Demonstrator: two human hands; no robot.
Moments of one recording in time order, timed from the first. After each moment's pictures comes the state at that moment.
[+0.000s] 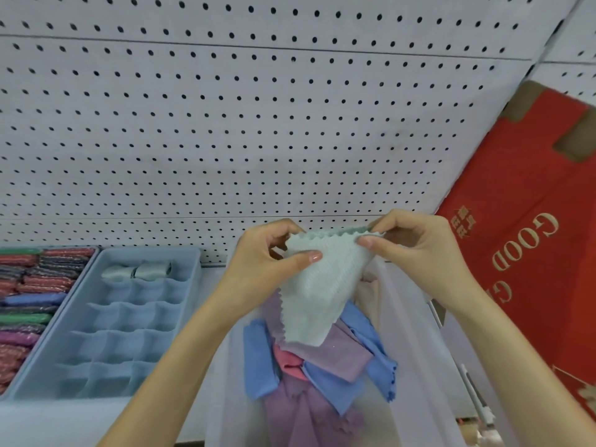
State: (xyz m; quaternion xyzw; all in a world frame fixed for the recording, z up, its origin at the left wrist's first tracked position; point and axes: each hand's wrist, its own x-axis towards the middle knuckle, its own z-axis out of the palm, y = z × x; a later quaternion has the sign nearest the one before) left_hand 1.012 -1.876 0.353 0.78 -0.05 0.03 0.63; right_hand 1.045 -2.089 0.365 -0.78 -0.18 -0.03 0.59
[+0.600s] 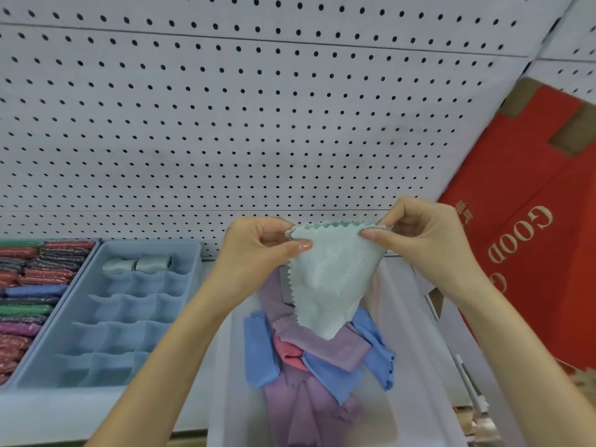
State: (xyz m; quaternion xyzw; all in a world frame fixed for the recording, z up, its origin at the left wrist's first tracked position) left_hand 1.003 -1.868 0.359 0.76 -0.02 0.03 0.65; right_hand 1.034 -2.087 0.377 -0.80 -0.16 -0.05 0.57
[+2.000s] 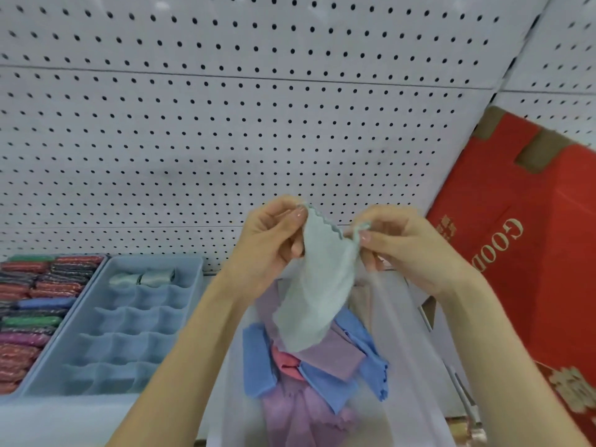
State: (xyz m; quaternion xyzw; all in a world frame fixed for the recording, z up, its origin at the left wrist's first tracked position) left_hand 1.010 -1.888 0.379 0.52 -0.14 0.00 0.84; right_hand 1.022 -2.085 0.410 -0.68 -0.27 0.15 0.67
